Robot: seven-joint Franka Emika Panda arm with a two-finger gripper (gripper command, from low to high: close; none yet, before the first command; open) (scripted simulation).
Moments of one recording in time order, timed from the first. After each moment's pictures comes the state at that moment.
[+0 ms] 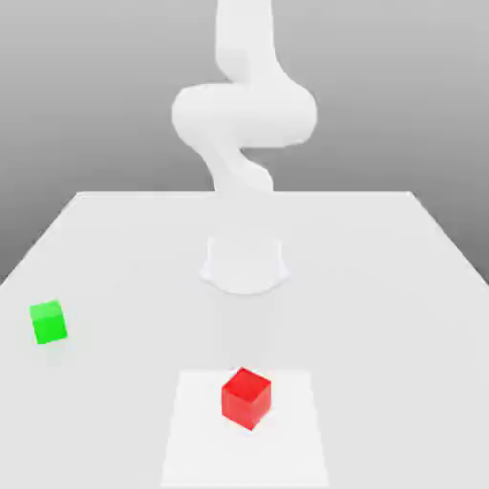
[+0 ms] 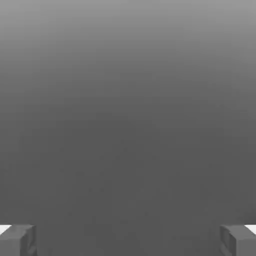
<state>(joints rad) 0.04 -0.72 -0.04 -2.35 0.00 2.35 0.70</state>
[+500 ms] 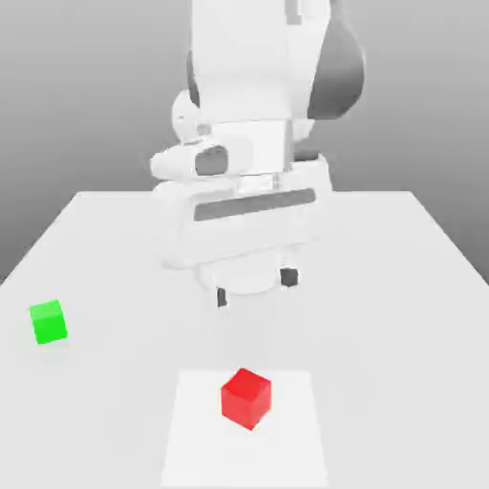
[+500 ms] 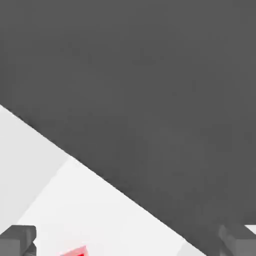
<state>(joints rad) 0.23 -0.16 -0.22 -2.68 0.02 2.68 0.02</state>
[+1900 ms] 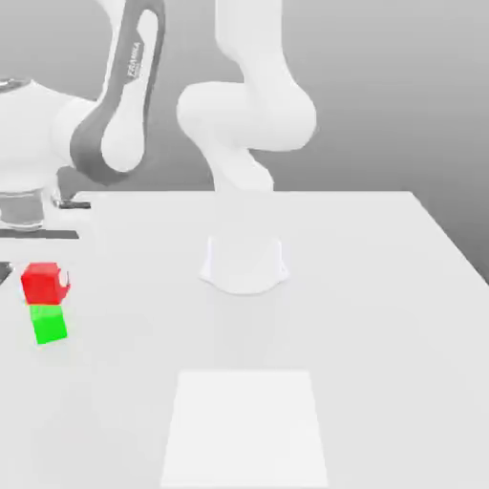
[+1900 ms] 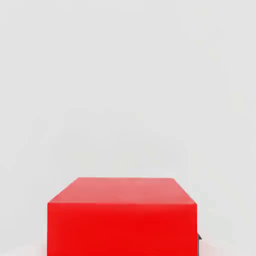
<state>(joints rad) -0.48 -0.11 -0.59 -2.76 -0.13 2.66 0.04</state>
